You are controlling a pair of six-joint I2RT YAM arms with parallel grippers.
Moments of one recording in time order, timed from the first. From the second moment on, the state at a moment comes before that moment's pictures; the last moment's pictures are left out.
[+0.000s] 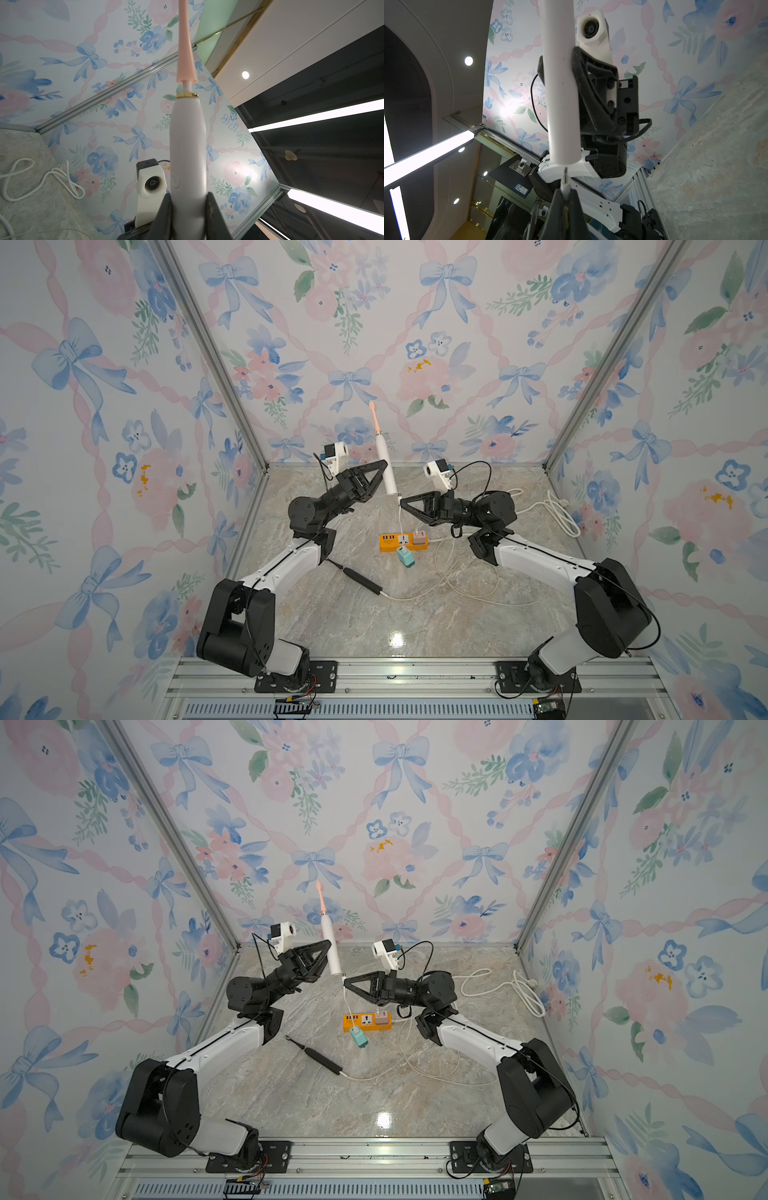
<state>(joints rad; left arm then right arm) -0.30 1.45 0.90 1.26 0.72 -1.61 0.60 1.59 1.01 1.10 -0.94 1.58</state>
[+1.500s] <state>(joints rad) -0.29 1.61 1.04 1.39 0.78 -1.77 0.64 1.50 1.10 0.65 -0.75 1.34</state>
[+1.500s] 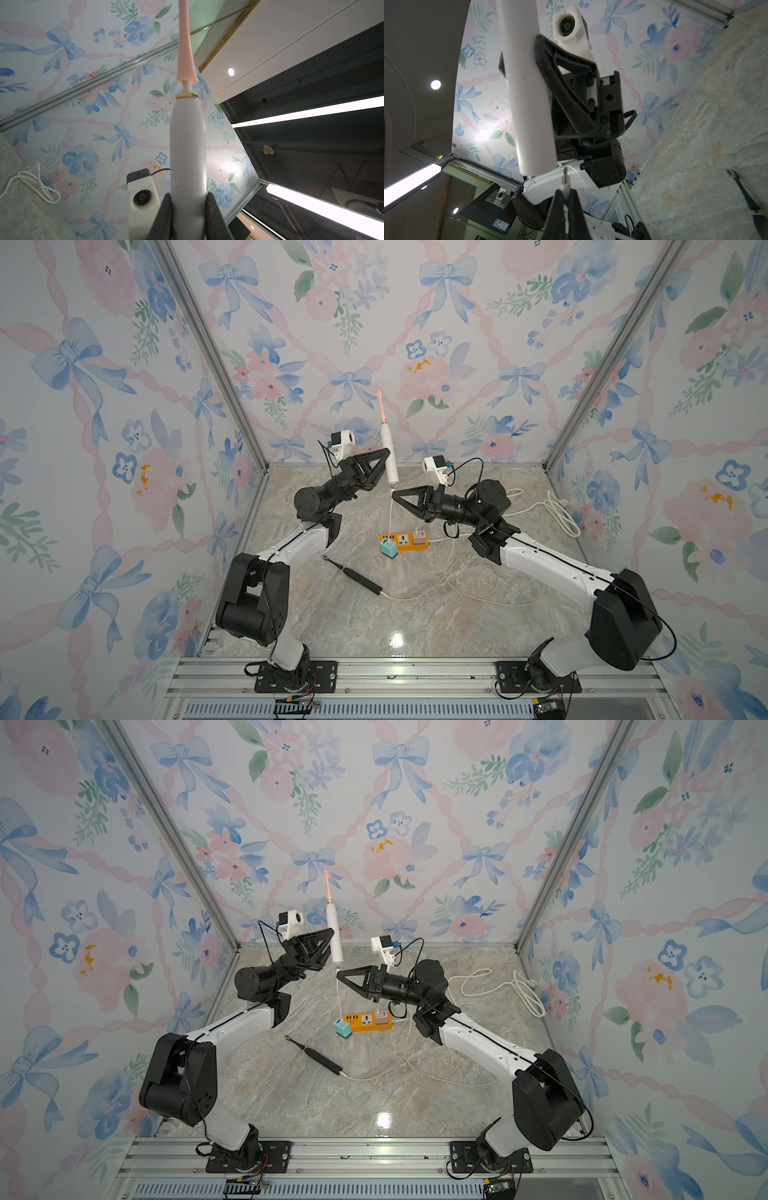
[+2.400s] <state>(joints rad) -0.29 1.63 1.04 1.39 0.79 -1.79 0.64 1.48 1.13 0.64 -0.77 1.32</state>
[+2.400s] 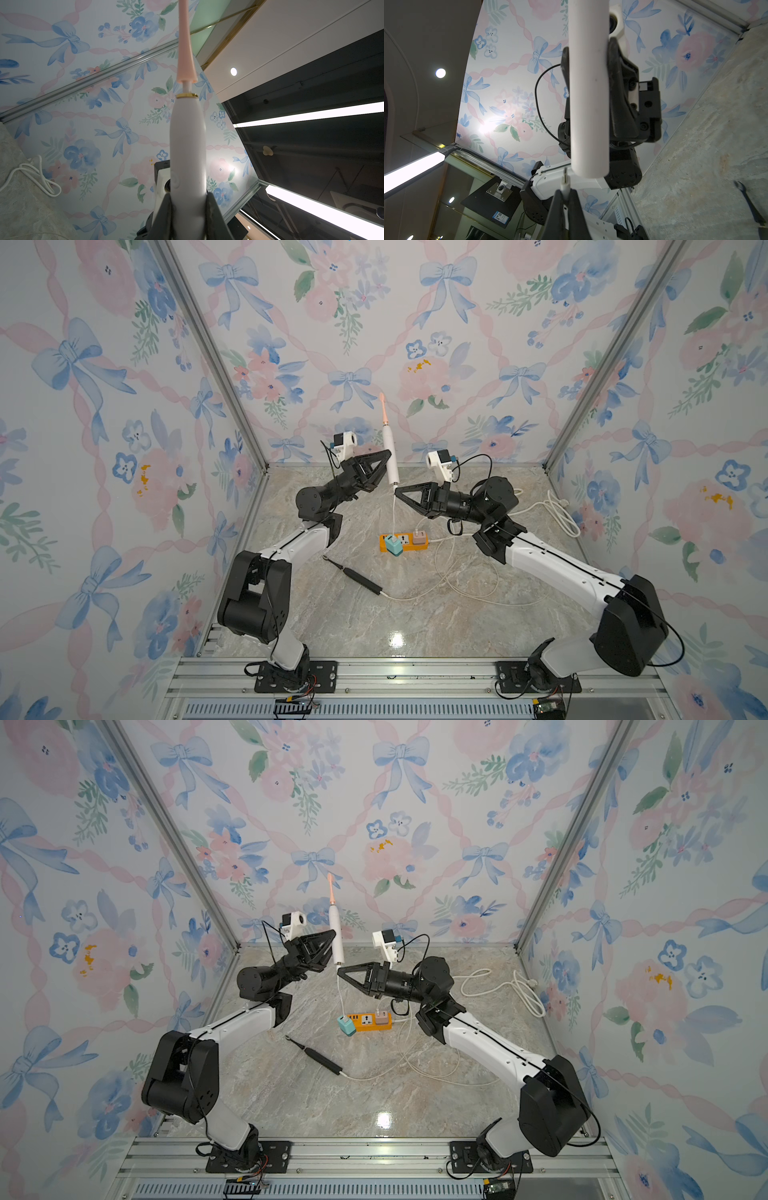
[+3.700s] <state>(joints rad) -0.29 1.63 1.05 1.39 0.78 -1.80 0.62 1.52 1.12 0.74 -0.80 1.39</state>
